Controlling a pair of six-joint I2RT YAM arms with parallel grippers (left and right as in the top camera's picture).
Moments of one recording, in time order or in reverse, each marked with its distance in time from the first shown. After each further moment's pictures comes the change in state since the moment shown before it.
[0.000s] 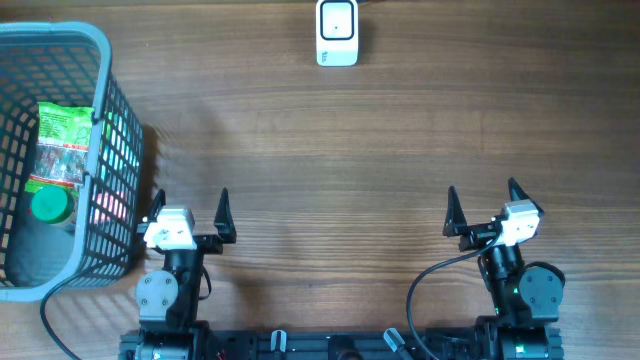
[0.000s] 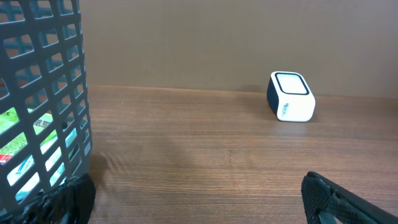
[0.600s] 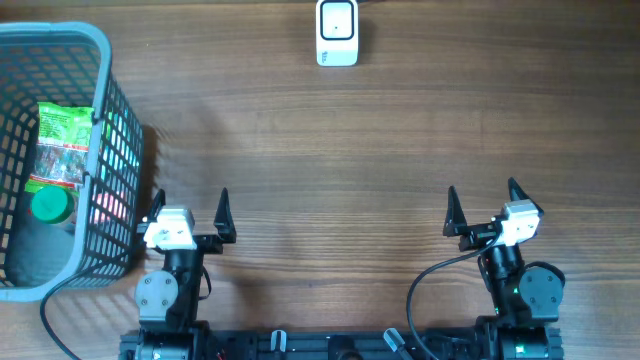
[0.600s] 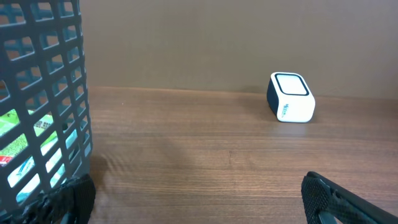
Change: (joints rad) left arm 0.000 0.000 0.000 0.008 0.000 0.003; right arm 0.000 0.000 0.000 0.000 0.000 0.000
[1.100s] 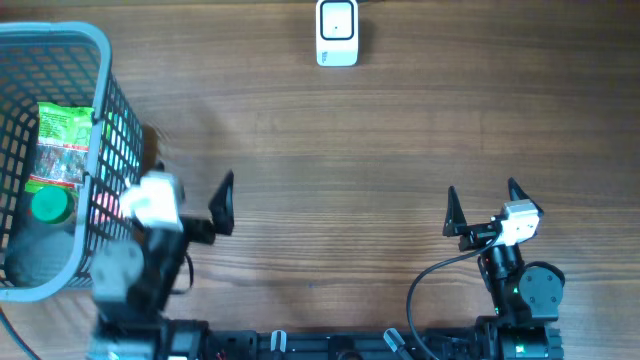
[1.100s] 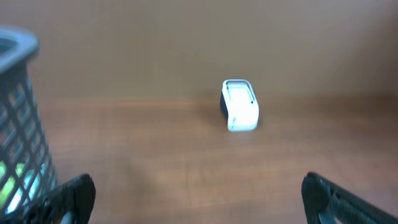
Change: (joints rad) left arm 0.000 0.451 0.605 -0.304 0.183 -0.005; right arm 0.000 0.005 0.000 0.000 0.000 0.000
